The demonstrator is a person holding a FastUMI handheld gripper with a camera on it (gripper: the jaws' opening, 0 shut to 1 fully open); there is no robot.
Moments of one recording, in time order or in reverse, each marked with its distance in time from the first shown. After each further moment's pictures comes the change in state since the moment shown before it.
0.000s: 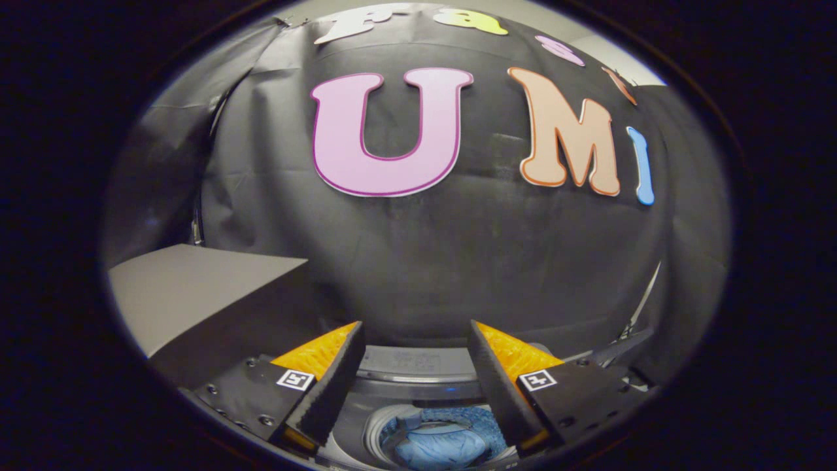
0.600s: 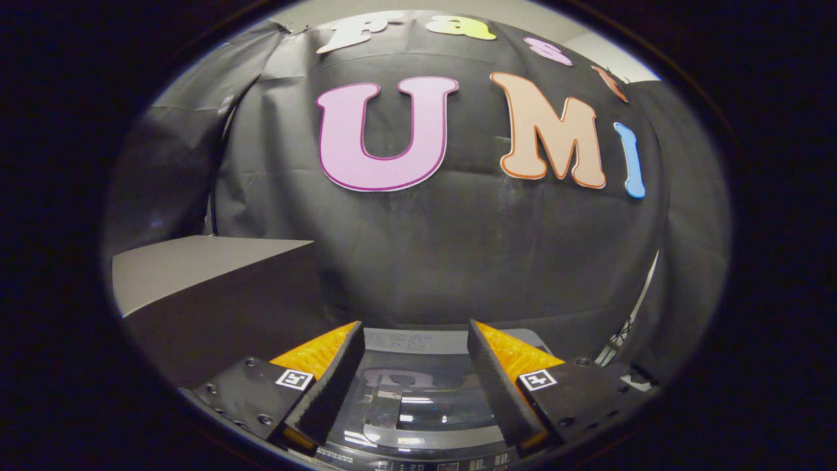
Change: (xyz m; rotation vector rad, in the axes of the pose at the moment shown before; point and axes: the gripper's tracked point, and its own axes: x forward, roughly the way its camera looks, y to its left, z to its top) arm -0.045 -0.019 -0.023 0.001 -0.041 0.045
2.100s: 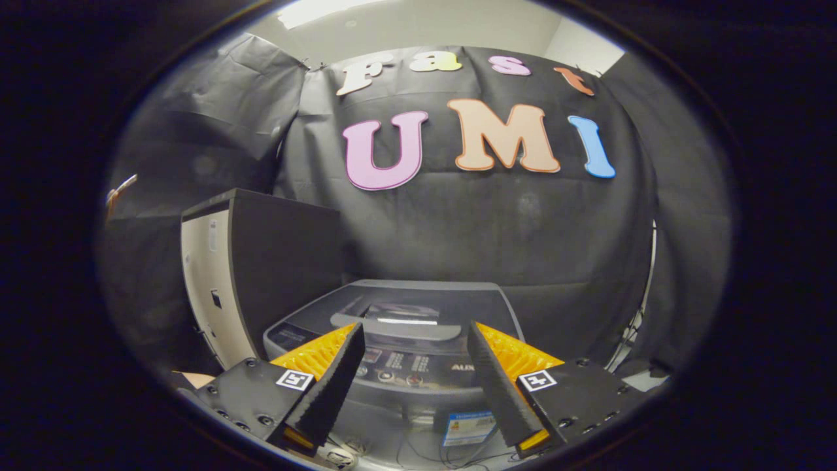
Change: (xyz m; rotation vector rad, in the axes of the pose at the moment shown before) arm -0.160 -0.115 -0.149 0.053 -0.141 0.143
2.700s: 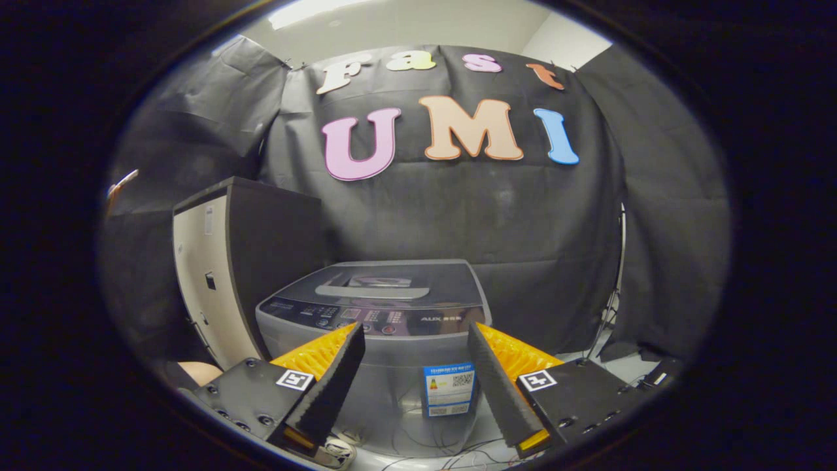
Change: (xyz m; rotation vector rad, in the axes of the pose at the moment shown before) arm -0.053 -0.026 -0.029 0.022 0.025 -0.105
